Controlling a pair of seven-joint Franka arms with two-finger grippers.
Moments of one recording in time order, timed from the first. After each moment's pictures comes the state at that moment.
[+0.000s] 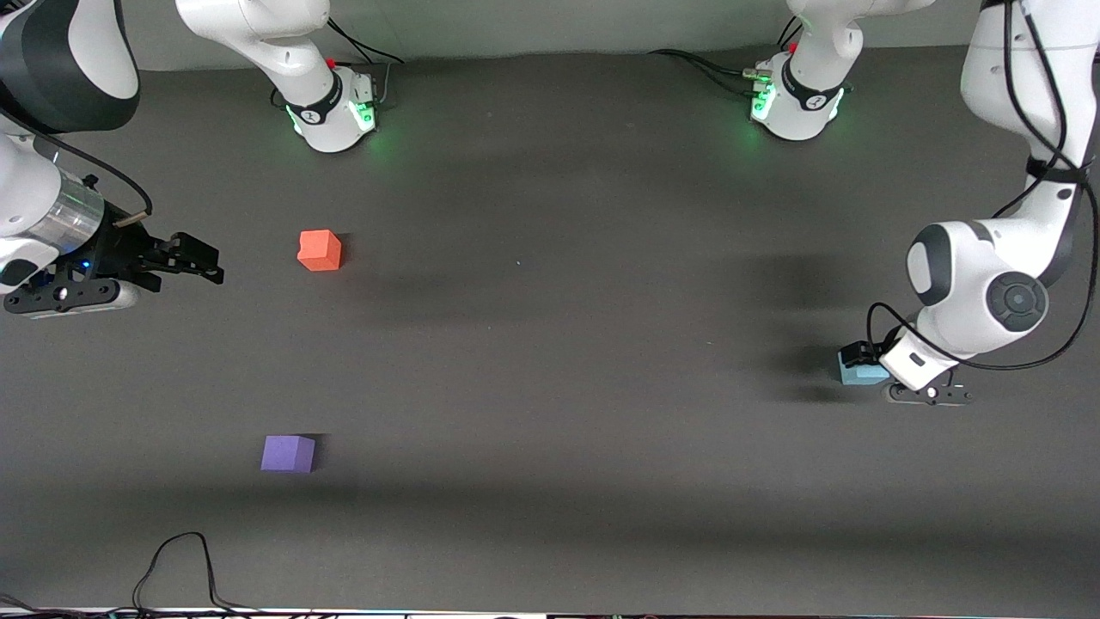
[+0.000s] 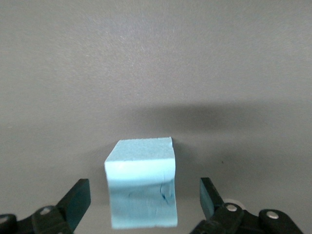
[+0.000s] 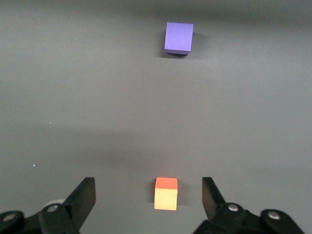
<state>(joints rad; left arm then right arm) 0.04 0.45 0.01 -2.02 0.02 2.45 0.09 0.03 -0.01 0.00 -1.78 0.05 1.75 -0.04</state>
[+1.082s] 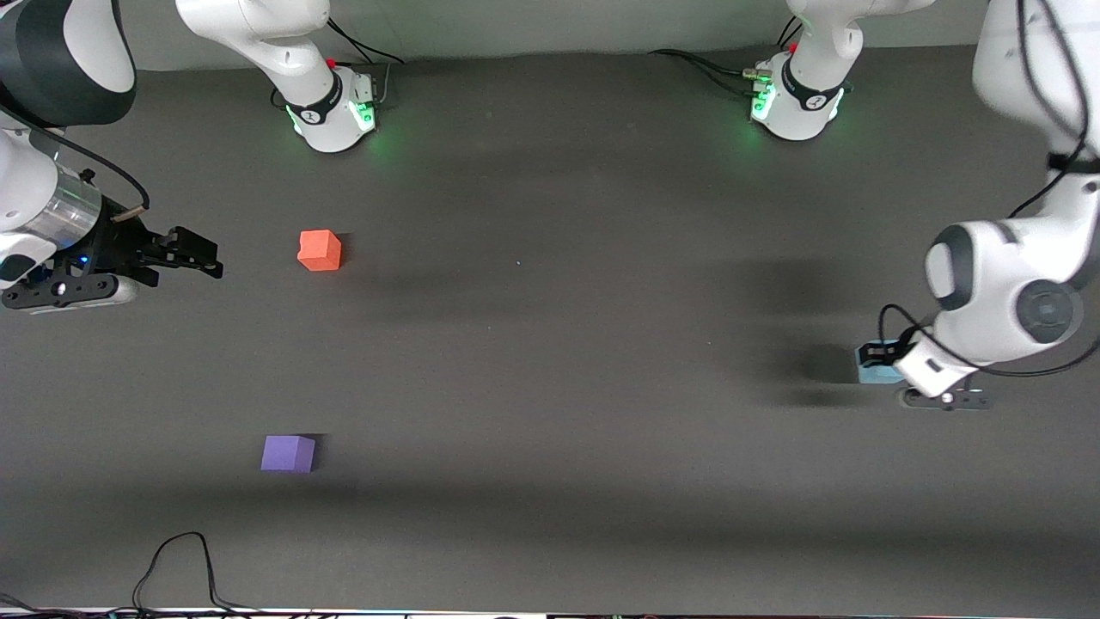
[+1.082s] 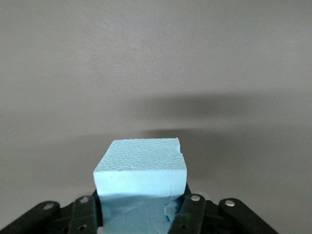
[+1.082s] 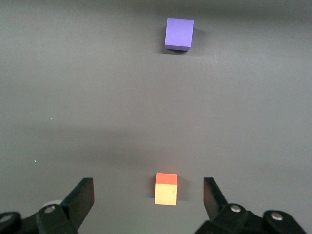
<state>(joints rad) 0.04 0.35 0.01 -1.85 0.02 2.10 0.08 0.03 -0.02 0.00 -1.78 0.05 1.72 -0.04</state>
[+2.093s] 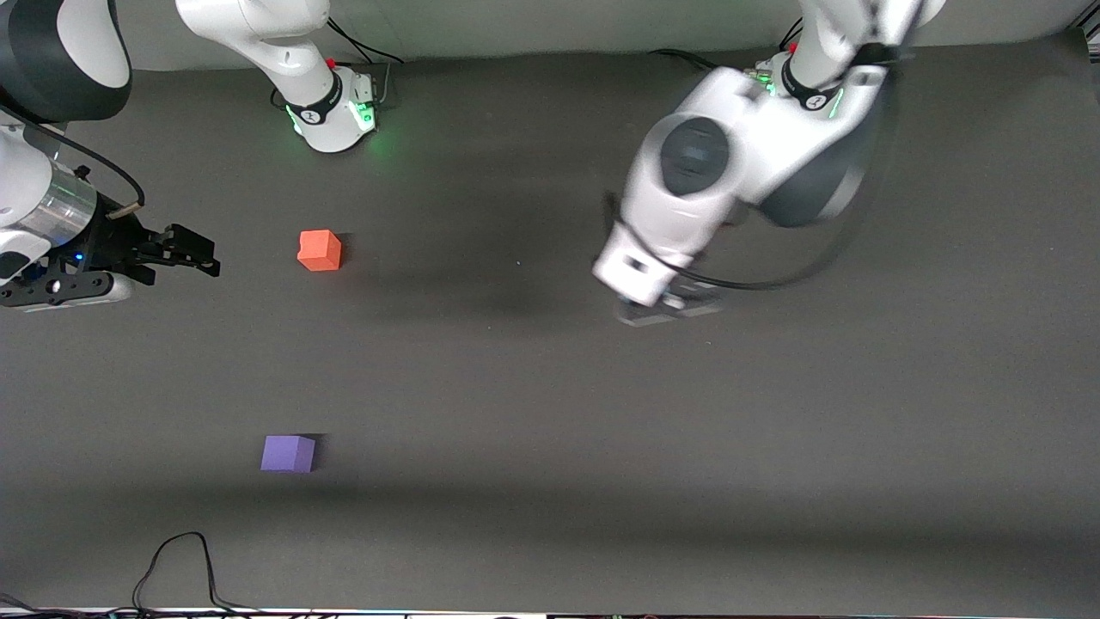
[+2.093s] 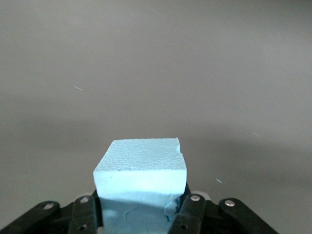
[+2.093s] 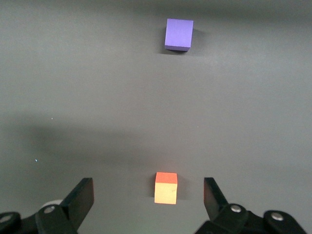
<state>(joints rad) -0.55 0.44 -0.19 -1.39 -0.01 1.77 -0.90 0.03 -0.02 0.00 -1.77 0.05 1.71 -0.04</state>
